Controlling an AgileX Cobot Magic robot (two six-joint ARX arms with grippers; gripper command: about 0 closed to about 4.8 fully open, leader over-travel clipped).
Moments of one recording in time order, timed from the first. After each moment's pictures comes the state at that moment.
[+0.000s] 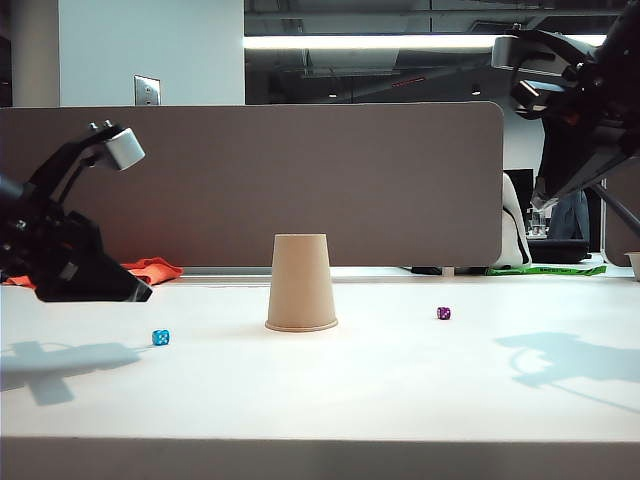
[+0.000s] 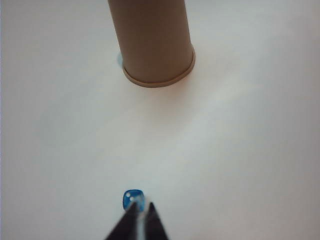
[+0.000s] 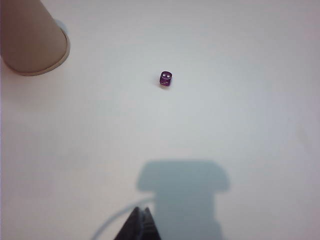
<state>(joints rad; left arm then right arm) -0.19 1.42 0.43 0.44 0.51 0.53 0.34 1.18 0.81 -0.37 -0.05 -0.08</state>
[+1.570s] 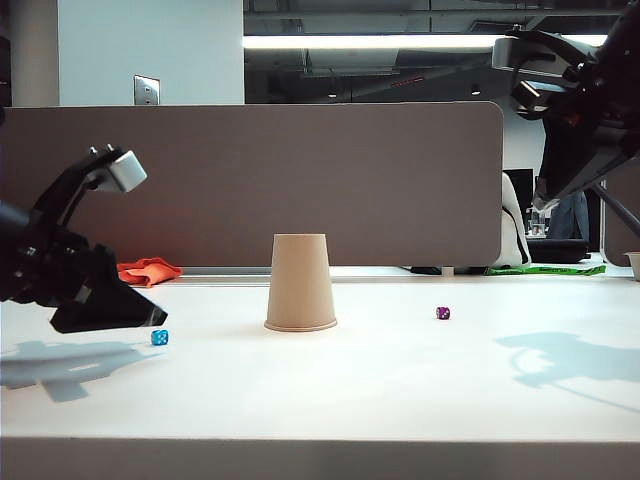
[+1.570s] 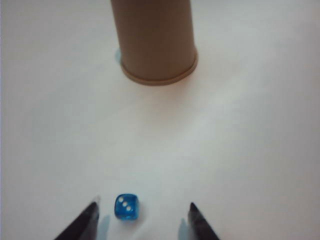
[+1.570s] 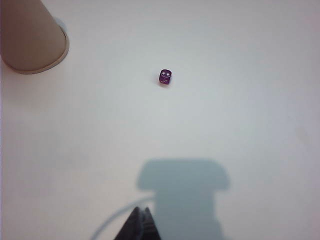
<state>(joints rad) -0.19 1.54 0.40 0.62 0.53 0.46 0.34 1.18 0.81 -0.37 -0.05 -0.08</state>
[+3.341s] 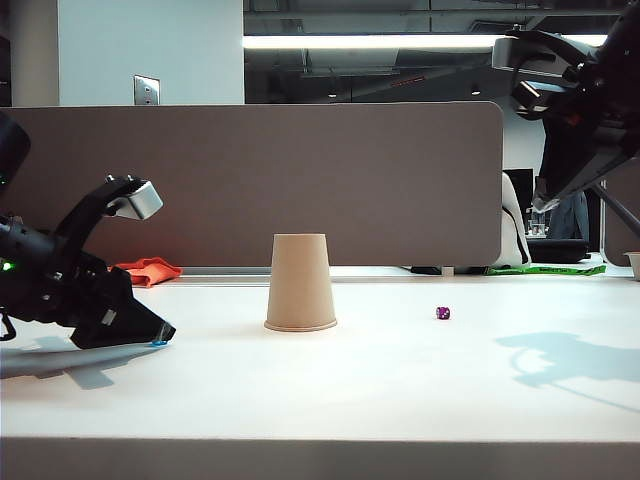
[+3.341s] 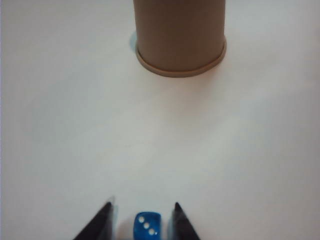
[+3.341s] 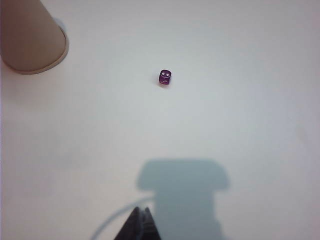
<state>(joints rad) -0.19 1.69 0.47 0.70 0.51 0.45 0.34 1.18 0.81 -0.37 -0.05 -0.08</state>
